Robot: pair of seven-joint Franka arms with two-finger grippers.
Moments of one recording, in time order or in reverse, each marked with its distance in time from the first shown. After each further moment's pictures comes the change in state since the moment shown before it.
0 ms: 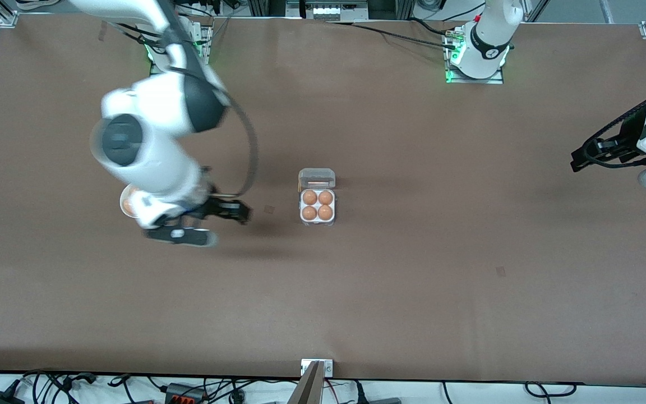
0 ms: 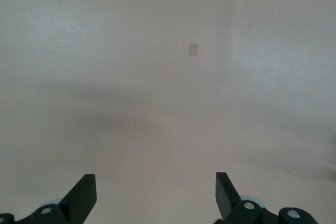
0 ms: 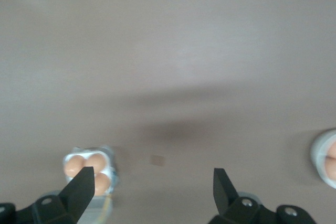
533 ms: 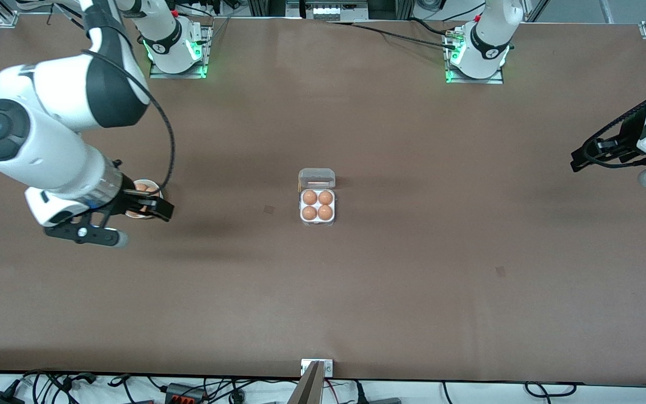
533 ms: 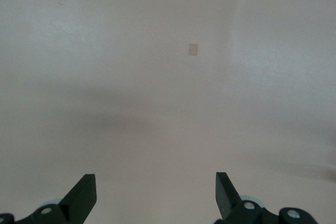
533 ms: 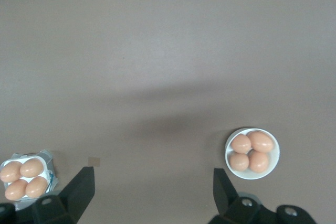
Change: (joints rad) left arm 0.000 0.000 0.000 0.000 0.000 0.000 0.000; right arm -0.099 -0.067 -0.026 0.016 -0.103 -0.123 -0.087
